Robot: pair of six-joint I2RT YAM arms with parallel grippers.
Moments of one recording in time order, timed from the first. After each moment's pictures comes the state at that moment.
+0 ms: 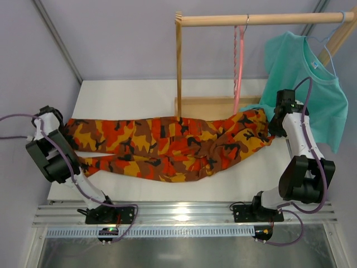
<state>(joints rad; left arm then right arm) 0.60 1.83 1.39 -1.06 -0.34 -0.87 -0.19 1.45 1.23 -0.91 0.29 0.40</state>
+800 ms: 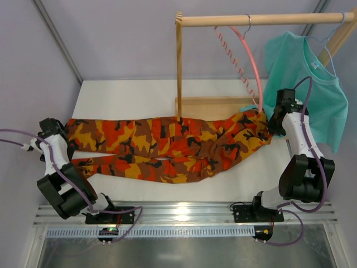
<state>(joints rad) 0.59 1.40 1.05 -0.88 -0.43 -0.72 -0.19 1.47 1.23 -0.87 0.26 0.40</state>
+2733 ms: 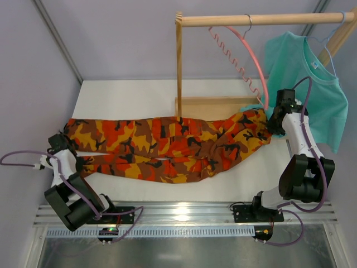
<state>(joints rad) 0.64 1.25 0.73 -0.72 -0.30 -0.90 -0.19 1.47 1.22 -0.85 0.23 0.39</state>
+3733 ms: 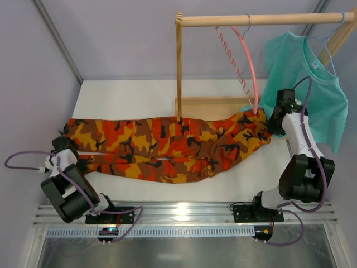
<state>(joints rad) 0.64 1.32 0.68 -0.65 -0.28 -0.94 -0.19 1.47 1.22 -0.85 0.23 0.39</state>
